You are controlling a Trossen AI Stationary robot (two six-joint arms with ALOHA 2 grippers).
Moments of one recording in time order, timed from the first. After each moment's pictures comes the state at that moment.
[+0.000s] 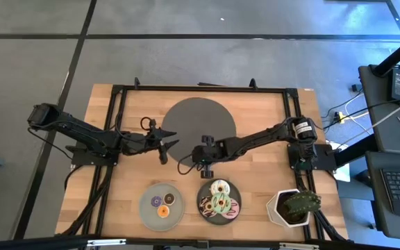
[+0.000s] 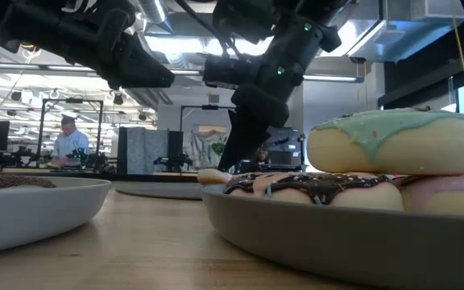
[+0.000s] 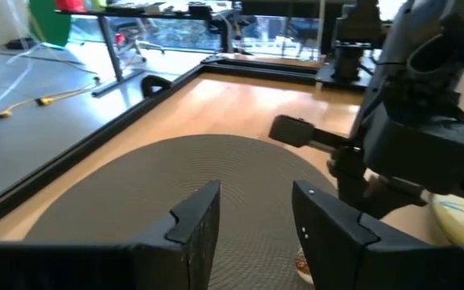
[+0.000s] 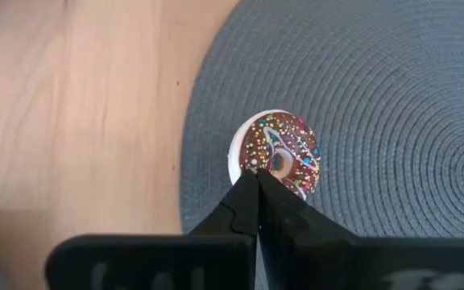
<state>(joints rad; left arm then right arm) -0.17 1.08 0.37 0.44 -0.58 -0.15 0.13 2.01 1.35 -0.37 0.19 0.05</state>
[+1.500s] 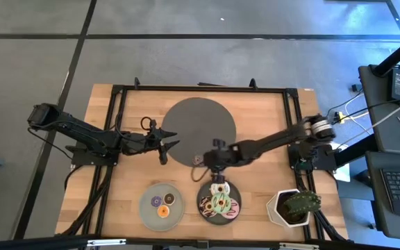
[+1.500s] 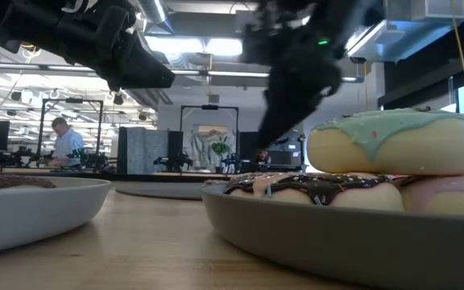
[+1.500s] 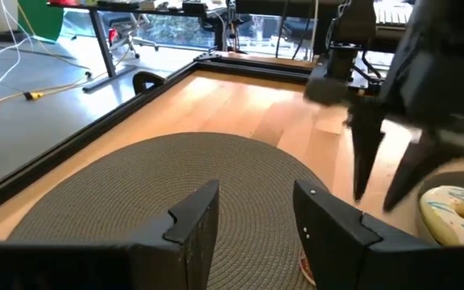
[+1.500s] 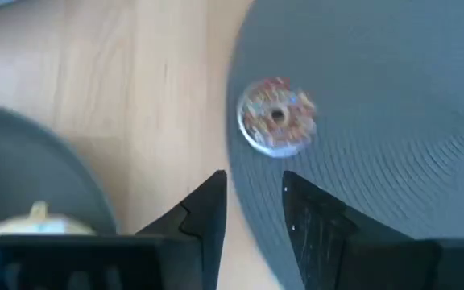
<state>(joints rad) -0.17 1.08 0.37 0.44 -0.56 -0.17 0.20 1.85 1.23 -0.42 0.21 0.13</state>
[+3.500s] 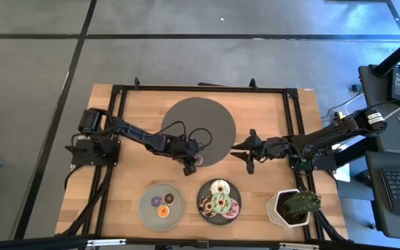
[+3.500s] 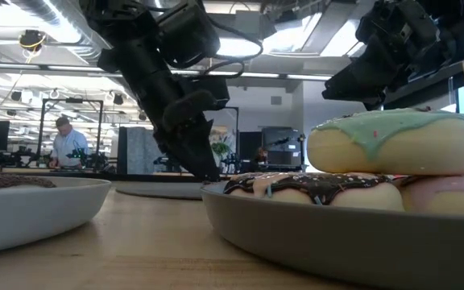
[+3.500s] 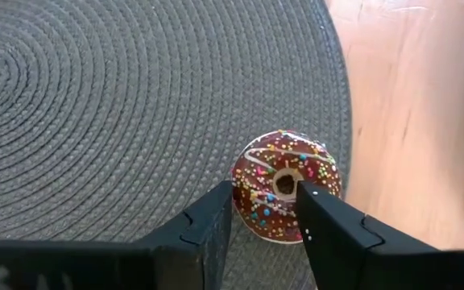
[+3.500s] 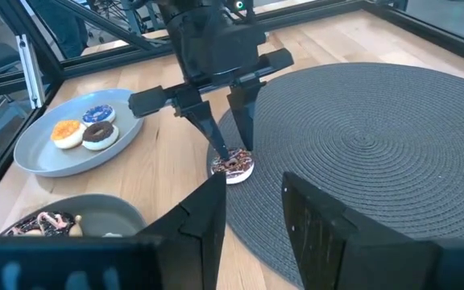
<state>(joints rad) -0.07 1.79 0.93 -0.08 -0.16 -0.40 0.22 1.09 0.35 0.38 0.30 0.31</state>
